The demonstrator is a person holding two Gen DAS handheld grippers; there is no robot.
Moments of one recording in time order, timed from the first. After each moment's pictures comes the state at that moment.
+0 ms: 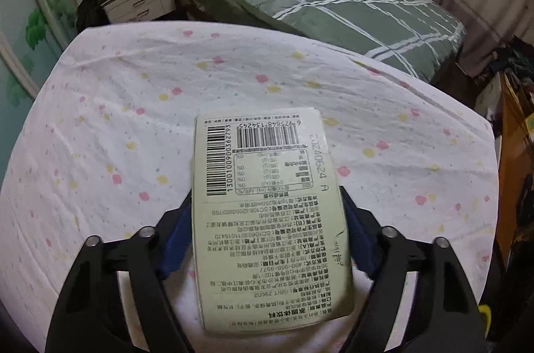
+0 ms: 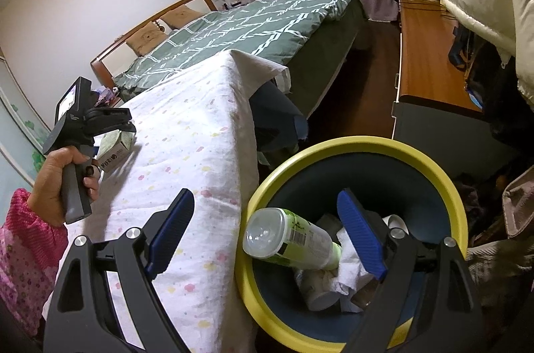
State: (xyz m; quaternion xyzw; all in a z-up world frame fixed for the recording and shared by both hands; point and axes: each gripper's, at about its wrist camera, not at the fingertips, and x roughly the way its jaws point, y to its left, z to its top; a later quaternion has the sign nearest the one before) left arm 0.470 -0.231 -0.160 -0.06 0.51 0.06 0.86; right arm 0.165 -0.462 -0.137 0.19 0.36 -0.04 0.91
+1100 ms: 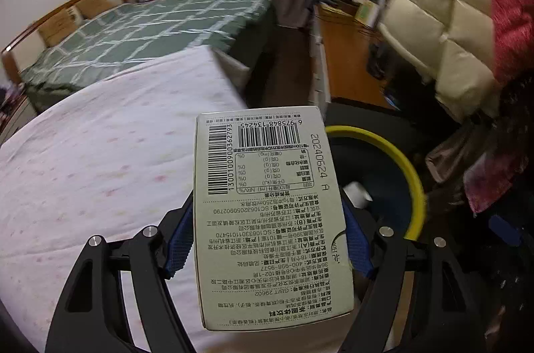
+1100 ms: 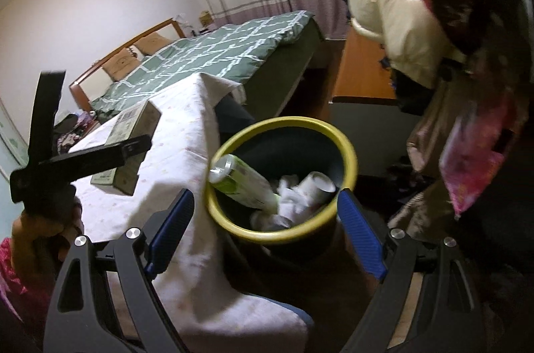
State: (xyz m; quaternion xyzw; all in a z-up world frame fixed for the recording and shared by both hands) left arm 0.198 -0.385 -0.090 0.11 0.41 -0.29 0.86; right arm -0.004 -0.466 -0.100 0.19 0.32 -0.14 0.92
